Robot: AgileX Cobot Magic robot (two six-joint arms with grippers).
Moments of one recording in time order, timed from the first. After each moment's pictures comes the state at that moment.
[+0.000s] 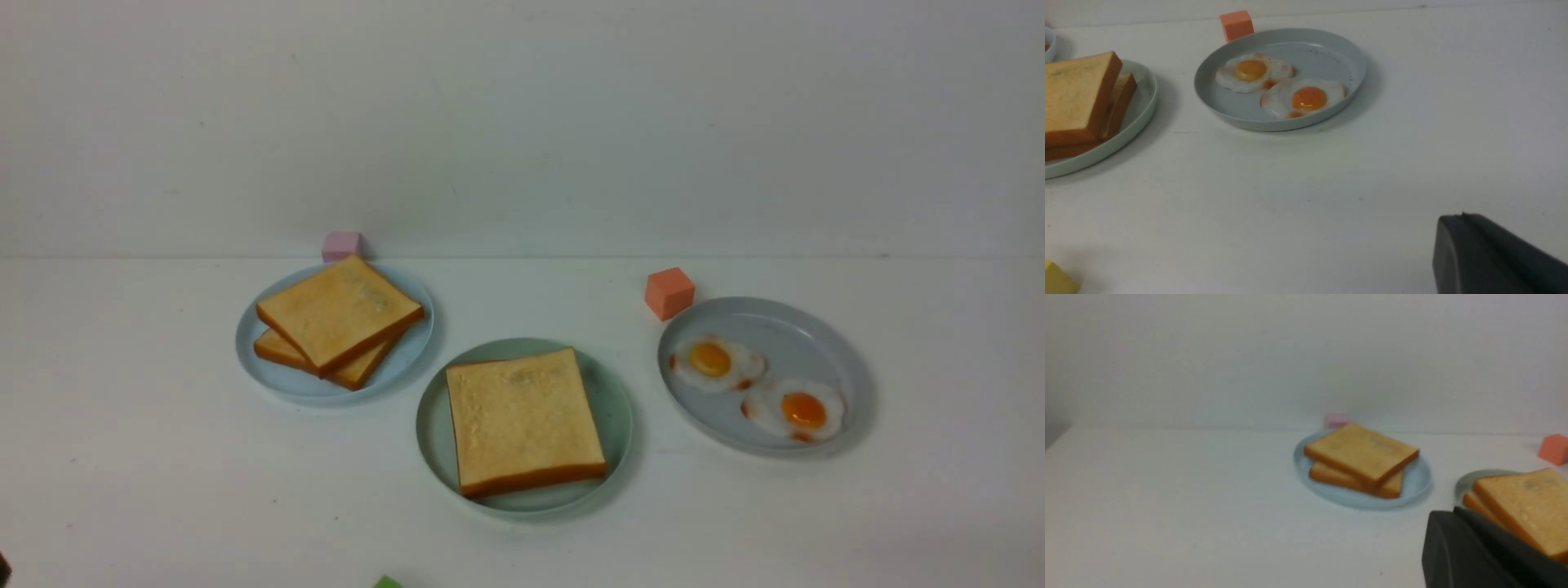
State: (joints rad) right arm 0.04 -0.01 0.02 0.06 0.39 0.00; left arm -0.06 -0.01 -0.01 -0.08 0.17 -0.06
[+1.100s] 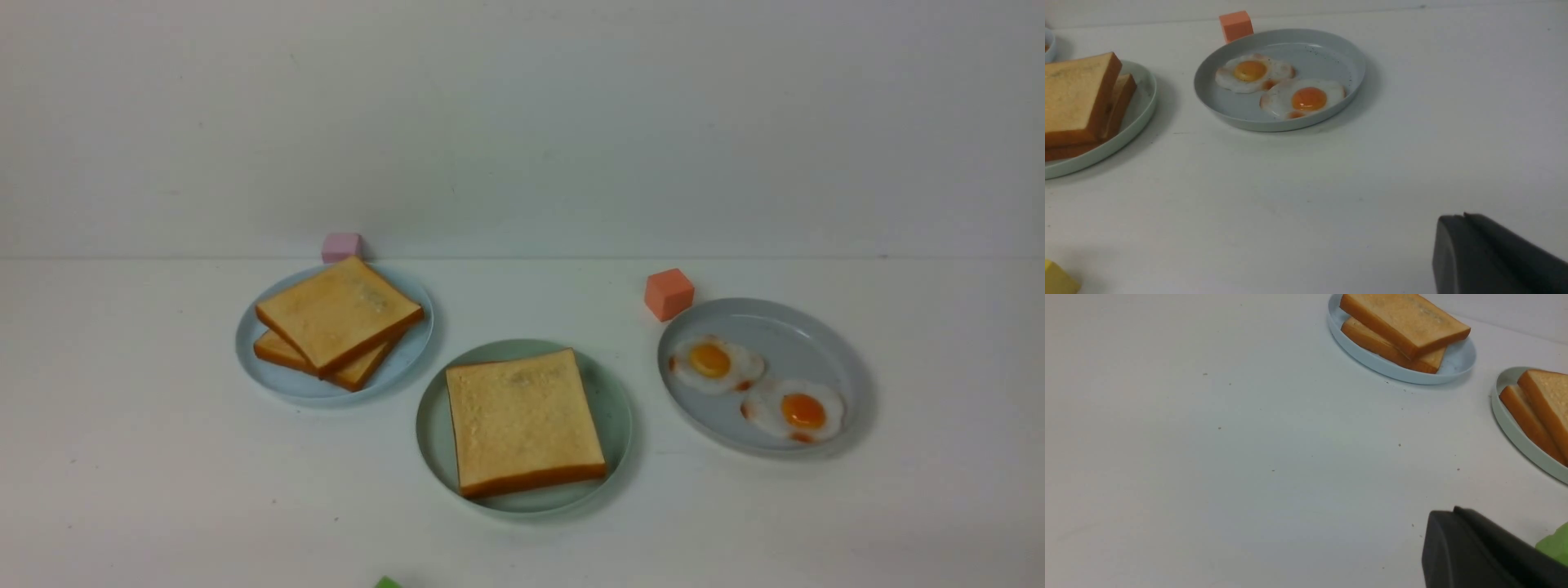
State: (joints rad) right arm 0.04 -0.01 0.02 0.06 0.39 0.00; left arm -0.04 -0.01 0.03 -0.06 0.39 -0.22
